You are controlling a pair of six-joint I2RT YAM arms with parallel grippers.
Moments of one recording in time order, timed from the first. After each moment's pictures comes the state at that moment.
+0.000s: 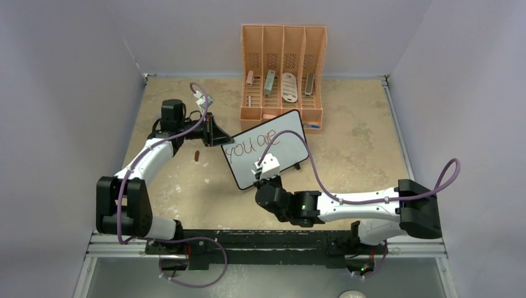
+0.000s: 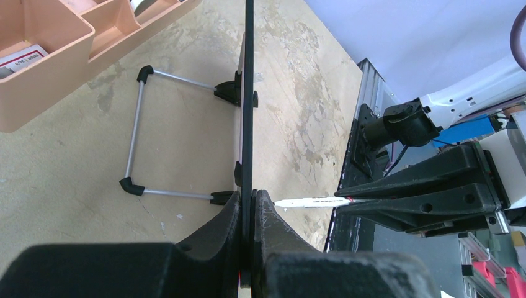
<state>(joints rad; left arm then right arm) -0.08 1.41 0.91 -0.09 1.16 -0.12 1.39 1.36 0.81 -0.05 0.82 0.50</state>
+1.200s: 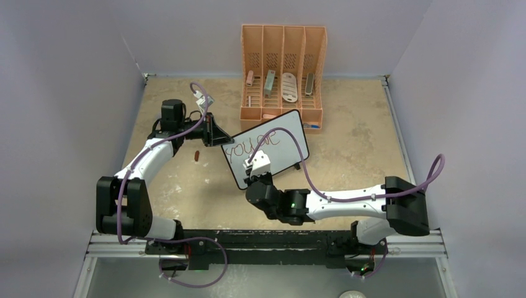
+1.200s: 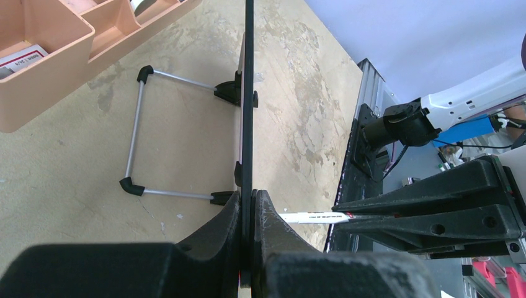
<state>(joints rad) -0.08 1.41 0.91 -0.08 1.16 -0.12 1.39 1.47 0.90 0.05 0.87 0.44</state>
